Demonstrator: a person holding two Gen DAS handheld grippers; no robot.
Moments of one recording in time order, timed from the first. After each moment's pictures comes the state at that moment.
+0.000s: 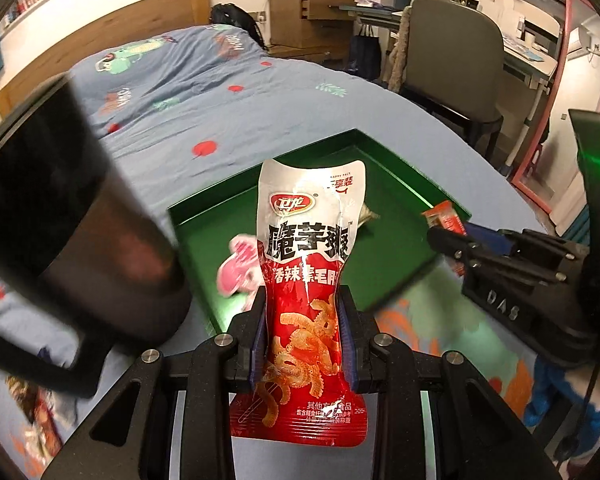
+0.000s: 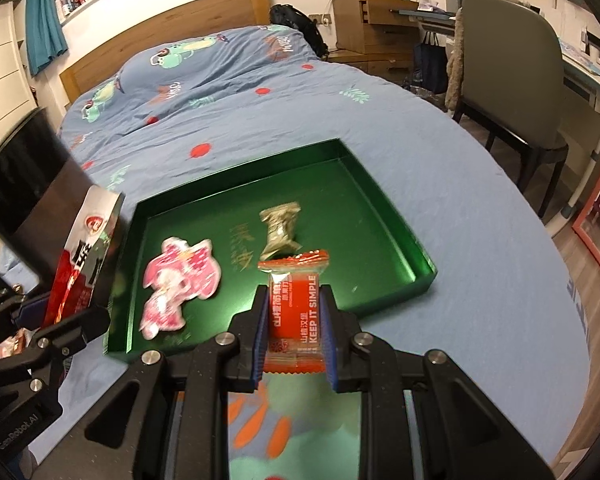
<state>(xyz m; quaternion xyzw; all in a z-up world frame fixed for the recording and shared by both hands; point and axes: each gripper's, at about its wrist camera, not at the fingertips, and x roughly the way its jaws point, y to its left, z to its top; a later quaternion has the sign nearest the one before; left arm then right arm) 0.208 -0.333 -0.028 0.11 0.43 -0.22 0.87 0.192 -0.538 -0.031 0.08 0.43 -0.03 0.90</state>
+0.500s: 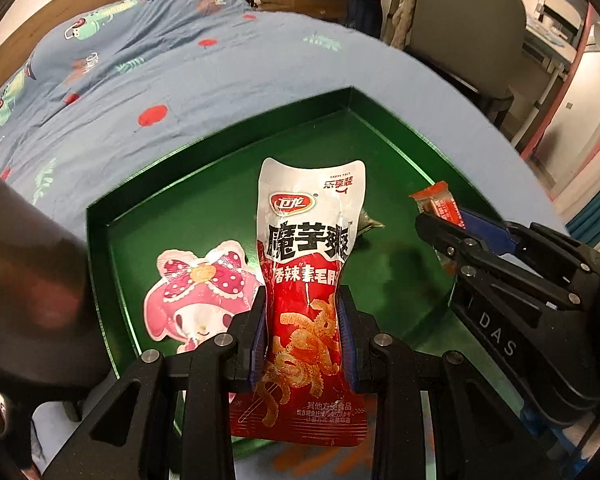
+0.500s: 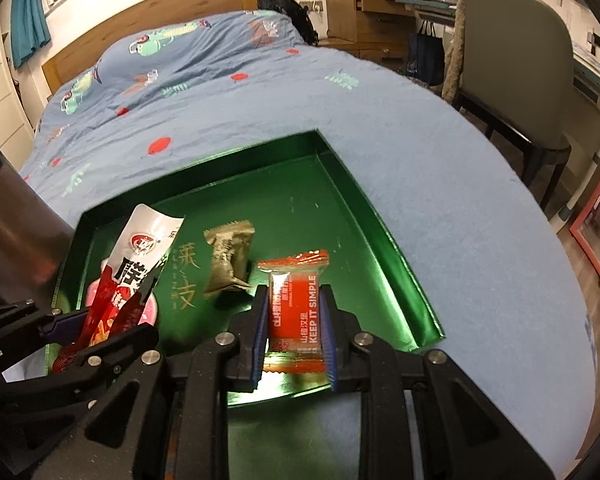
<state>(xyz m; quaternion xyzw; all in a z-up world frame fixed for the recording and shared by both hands) 0.269 -0.393 -0.087 0.11 0.51 -0.22 0.83 0.250 -0.564 -0.071 0.07 0.45 -0.05 0.89</state>
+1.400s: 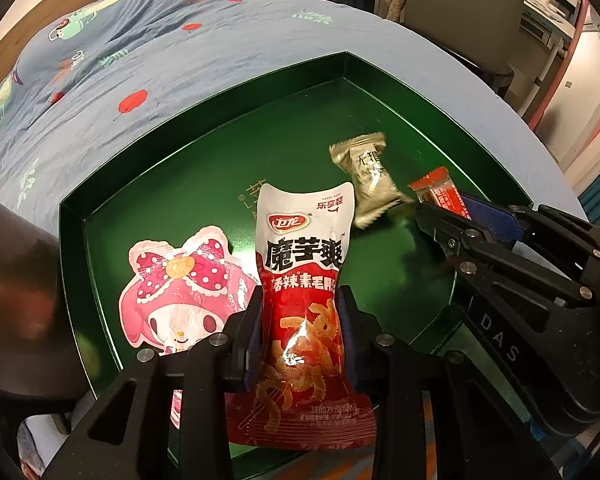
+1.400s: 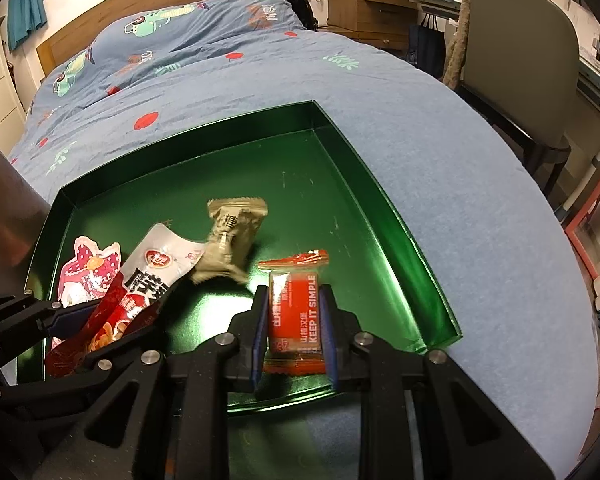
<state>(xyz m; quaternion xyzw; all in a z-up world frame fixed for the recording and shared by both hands) 0.273 -0.402 -0.113 0.14 0.52 -0.23 0.81 0.259 -0.560 -0.094 0.05 0.47 -0.05 0.88</state>
